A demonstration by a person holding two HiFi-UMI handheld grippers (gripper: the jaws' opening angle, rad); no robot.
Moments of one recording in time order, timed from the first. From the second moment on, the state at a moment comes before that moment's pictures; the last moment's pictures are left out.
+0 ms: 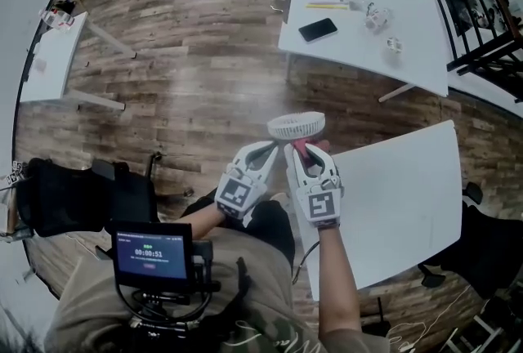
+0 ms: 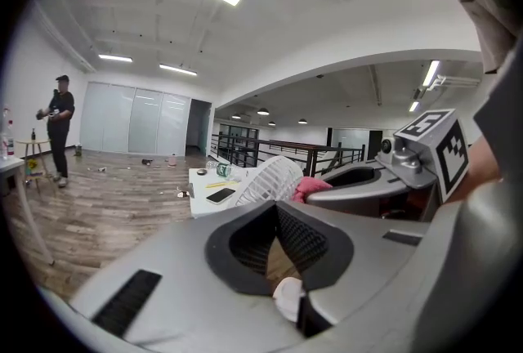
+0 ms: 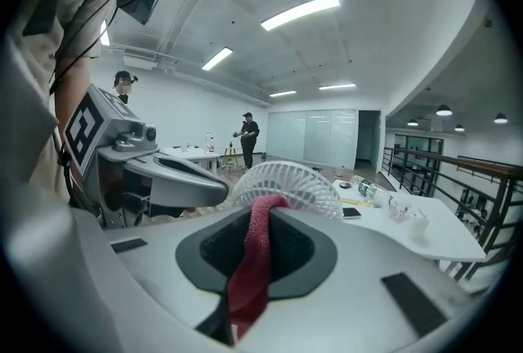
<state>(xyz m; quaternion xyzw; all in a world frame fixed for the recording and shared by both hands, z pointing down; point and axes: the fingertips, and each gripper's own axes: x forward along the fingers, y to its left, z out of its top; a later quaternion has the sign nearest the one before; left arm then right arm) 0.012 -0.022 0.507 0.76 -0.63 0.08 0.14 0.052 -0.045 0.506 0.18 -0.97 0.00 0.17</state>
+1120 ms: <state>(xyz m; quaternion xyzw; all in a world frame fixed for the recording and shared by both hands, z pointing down) 0.015 -0.032 0.500 0.77 -0.63 0.07 0.08 0.069 -0.080 0.598 0.19 -0.97 0.06 0.17</state>
